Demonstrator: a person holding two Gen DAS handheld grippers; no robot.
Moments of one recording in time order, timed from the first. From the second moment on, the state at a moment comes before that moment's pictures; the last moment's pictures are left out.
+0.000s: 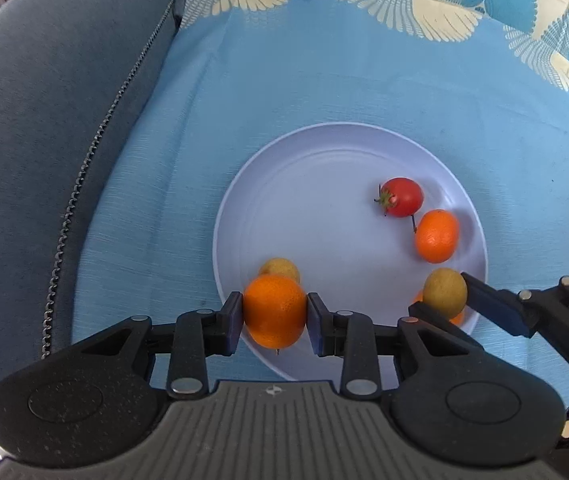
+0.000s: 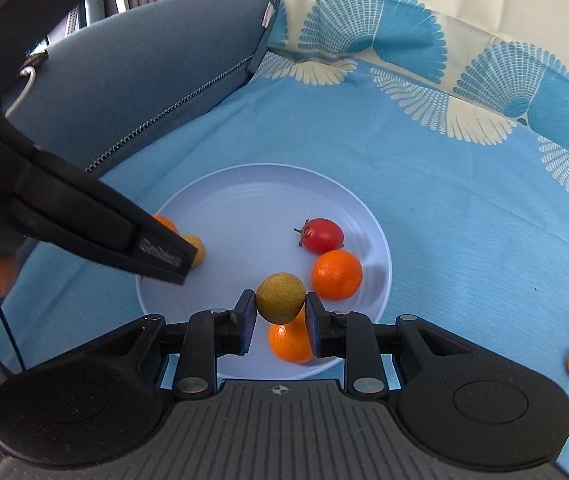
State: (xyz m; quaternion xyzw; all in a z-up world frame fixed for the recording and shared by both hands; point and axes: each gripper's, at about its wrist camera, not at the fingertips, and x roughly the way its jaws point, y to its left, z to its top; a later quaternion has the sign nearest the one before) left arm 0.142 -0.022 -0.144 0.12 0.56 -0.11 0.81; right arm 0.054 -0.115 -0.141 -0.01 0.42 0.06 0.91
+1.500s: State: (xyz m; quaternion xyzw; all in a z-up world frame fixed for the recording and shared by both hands) left arm -0.097 0.055 0.014 0.10 0.38 -0.06 0.92; right arm -0.192 -0.104 -0.002 0.03 0.25 -0.02 0.97
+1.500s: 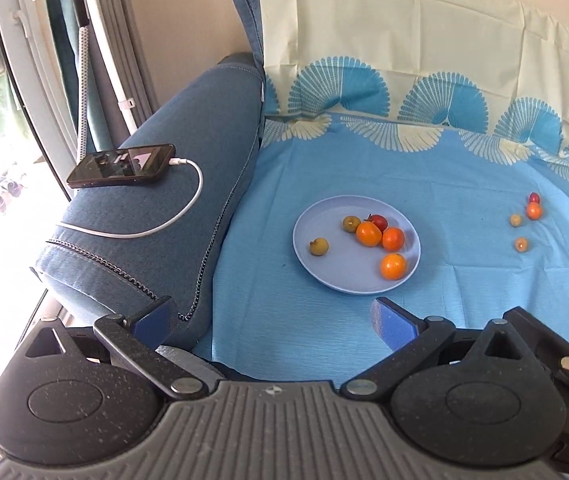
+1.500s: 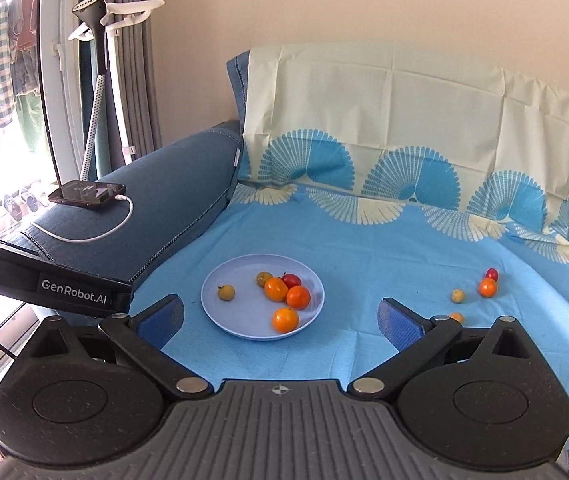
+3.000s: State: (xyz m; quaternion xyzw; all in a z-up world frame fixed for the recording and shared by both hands) left arm -0.091 0.059 0.013 0.09 0.38 -0.06 0.92; right arm -0.190 -0.098 -0.001 0.02 0.25 -0.03 0.97
